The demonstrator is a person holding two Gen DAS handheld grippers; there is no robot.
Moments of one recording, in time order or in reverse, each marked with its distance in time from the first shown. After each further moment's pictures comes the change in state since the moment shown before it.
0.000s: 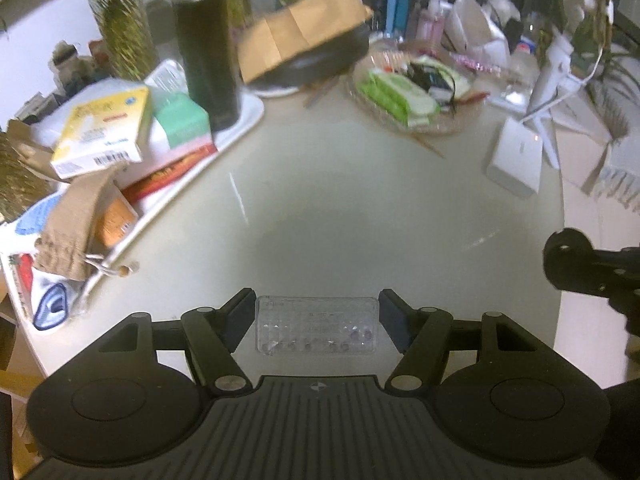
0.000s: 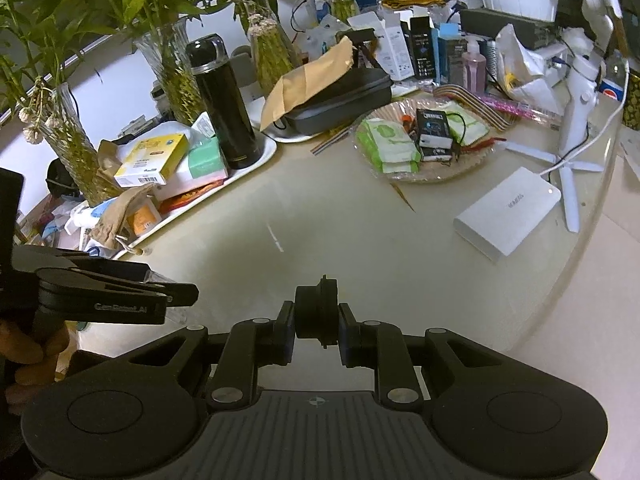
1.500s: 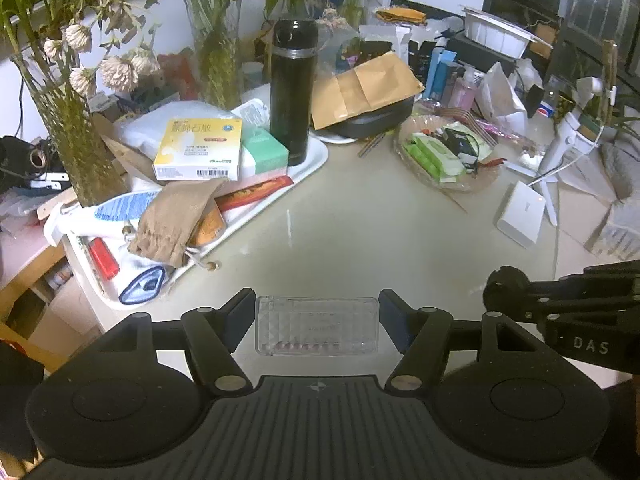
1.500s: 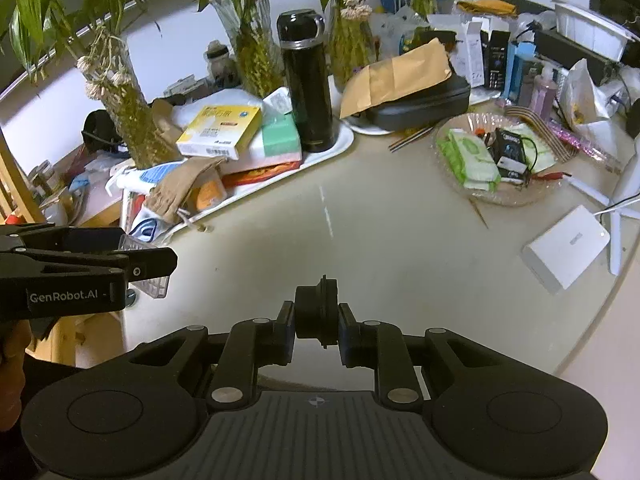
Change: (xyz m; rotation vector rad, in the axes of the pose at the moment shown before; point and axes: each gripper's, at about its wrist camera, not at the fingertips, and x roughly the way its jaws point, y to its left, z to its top) left arm -0.084 0.055 -0.020 -0.124 -0.102 0.017; right arm 0.001 0.093 0.026 -0.136 0.101 0.038
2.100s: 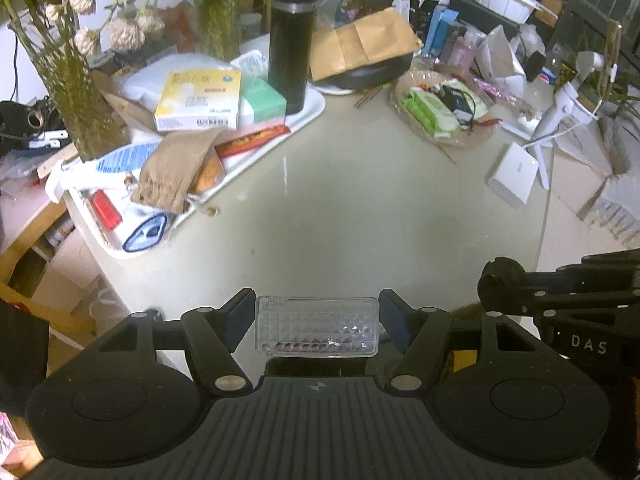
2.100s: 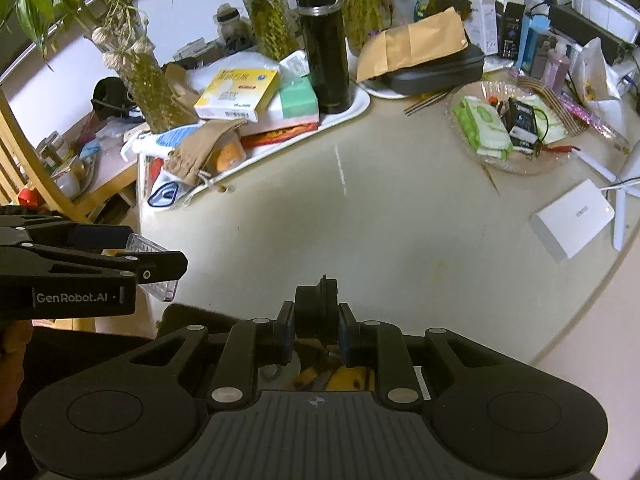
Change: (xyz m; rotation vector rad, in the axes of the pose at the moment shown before) left arm -0.012 0.002 -0.003 -0.017 0.174 -0.016; right arm -0.018 0.017 0.001 -0.002 0.146 0.021
